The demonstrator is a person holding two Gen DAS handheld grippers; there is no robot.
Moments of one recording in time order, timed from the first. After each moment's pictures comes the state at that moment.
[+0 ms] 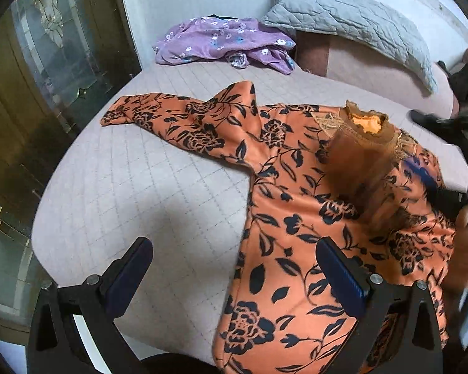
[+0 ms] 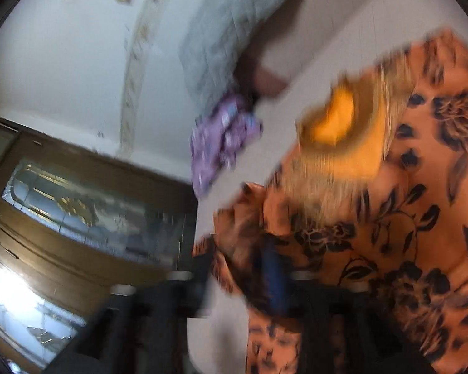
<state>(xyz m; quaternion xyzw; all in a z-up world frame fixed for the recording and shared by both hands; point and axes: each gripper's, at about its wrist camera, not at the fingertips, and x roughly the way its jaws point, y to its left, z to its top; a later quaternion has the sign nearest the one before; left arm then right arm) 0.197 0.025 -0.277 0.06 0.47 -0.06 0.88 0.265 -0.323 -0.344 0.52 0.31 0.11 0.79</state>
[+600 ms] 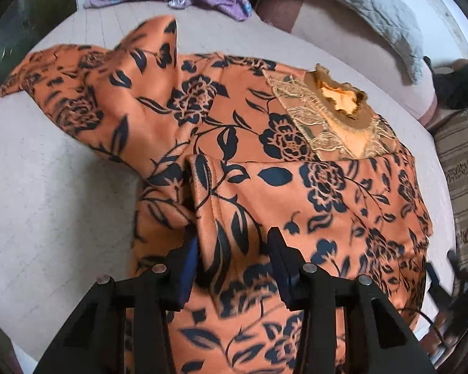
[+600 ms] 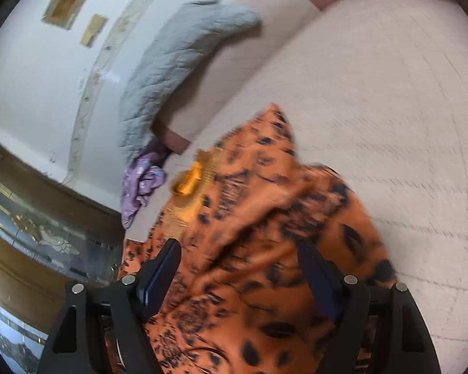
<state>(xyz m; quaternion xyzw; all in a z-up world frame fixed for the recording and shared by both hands) 0.286 -0.043 -0.359 -0.03 0.58 -0.17 0.80 0.100 -0.478 -0.388 0.47 0.30 -0.07 0.83</state>
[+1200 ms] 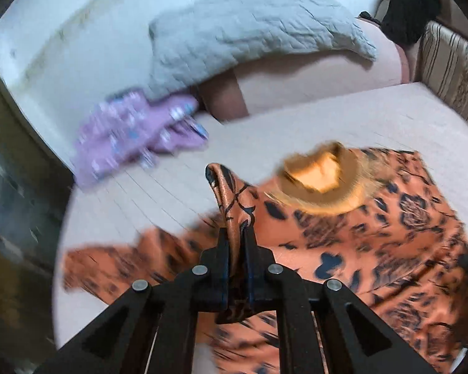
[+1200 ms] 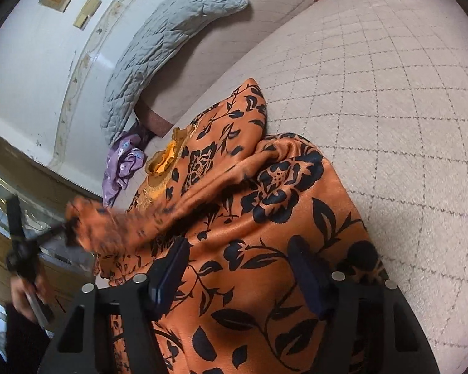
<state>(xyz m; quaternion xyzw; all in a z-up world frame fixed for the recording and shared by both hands) 0.324 -0.130 -0.234 0.25 0.38 -0.20 0.87 0.106 -0.471 -0.422 0.42 0.32 -0.08 0.84</state>
